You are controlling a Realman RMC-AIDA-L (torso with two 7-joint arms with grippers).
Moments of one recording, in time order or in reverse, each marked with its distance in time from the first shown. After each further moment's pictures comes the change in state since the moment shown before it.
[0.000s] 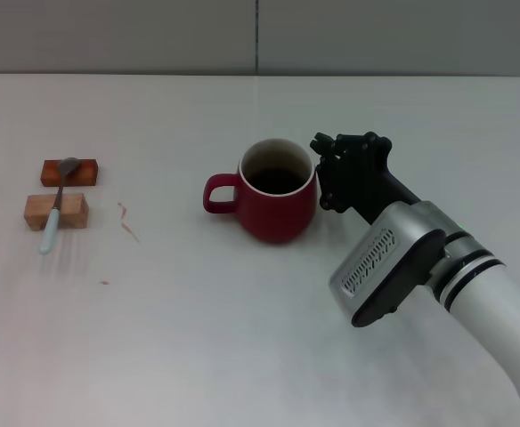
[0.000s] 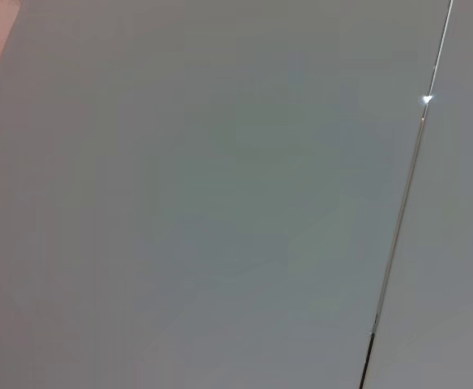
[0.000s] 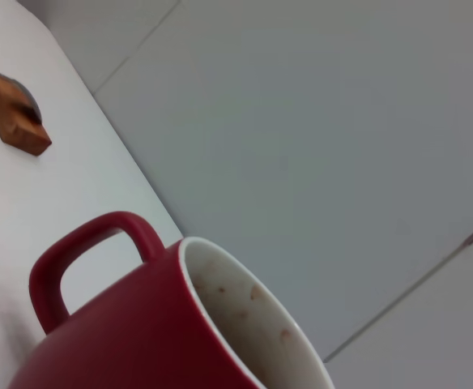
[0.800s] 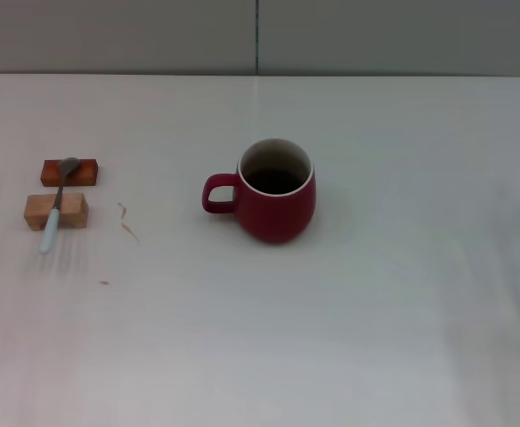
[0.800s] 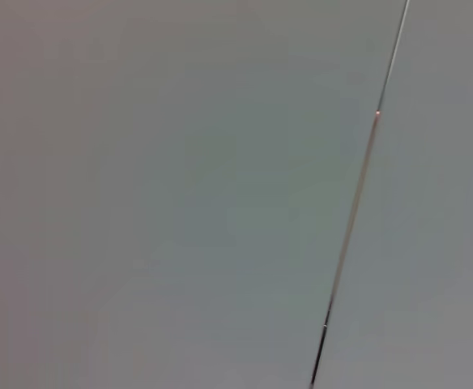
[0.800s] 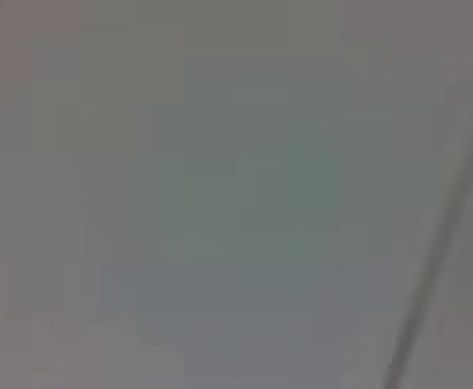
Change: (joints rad) left arm -0.025 -0.001 0.043 -0.001 0.001 -0.004 0.004; right arm -0.198 -0.013 0.300 -0.220 0.009 -0.475 0.578
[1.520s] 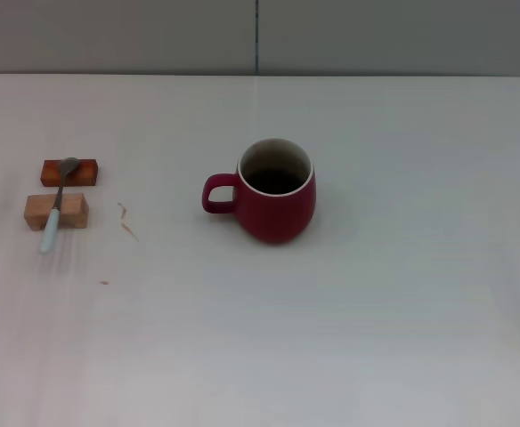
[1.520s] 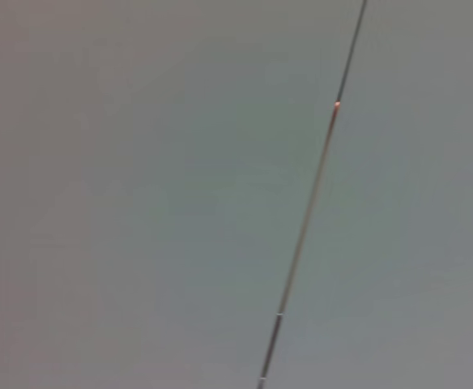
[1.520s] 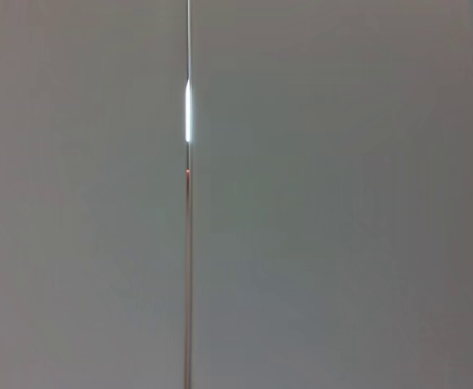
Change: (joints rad) left arm -0.002 -0.002 0.074 0.001 0.002 0.013 -0.031; right arm -0.109 -0.004 0.072 -0.239 0.000 -0.310 0.555
